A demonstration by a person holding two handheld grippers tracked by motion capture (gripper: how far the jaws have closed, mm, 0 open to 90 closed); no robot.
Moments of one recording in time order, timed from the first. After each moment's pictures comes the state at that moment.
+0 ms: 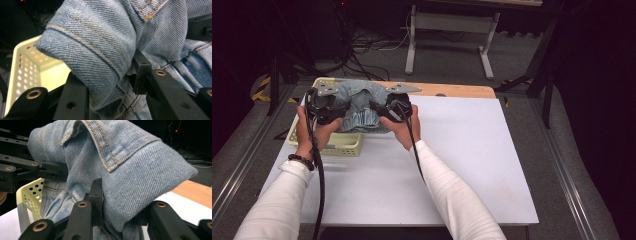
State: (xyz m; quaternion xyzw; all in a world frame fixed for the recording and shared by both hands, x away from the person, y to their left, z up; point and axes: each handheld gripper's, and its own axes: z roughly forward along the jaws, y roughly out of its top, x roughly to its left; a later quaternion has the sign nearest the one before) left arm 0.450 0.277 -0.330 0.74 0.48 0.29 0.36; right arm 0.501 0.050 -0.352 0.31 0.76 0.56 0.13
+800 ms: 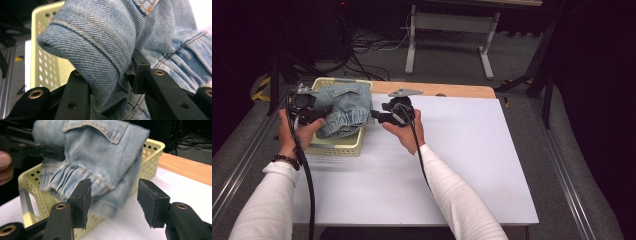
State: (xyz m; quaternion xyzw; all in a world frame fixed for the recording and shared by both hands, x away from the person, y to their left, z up) left arm 0.465 0.332 -0.354 0.74 0.54 0.25 0.33; right arm 0.501 0.036 -0.367 0.31 0.78 0.53 0.10
